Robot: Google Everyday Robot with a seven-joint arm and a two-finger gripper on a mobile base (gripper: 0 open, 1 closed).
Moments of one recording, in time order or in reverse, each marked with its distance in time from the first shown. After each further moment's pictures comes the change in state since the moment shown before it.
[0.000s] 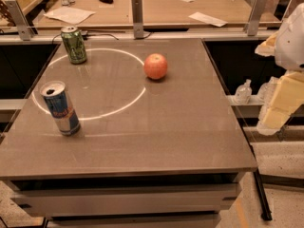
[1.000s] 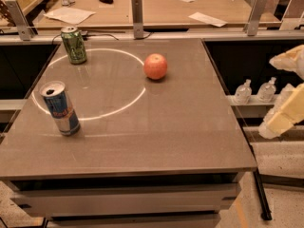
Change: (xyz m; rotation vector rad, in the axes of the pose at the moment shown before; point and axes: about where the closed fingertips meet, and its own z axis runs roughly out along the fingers) arm 0.021 0.002 0.011 -0.014 -0.255 0.198
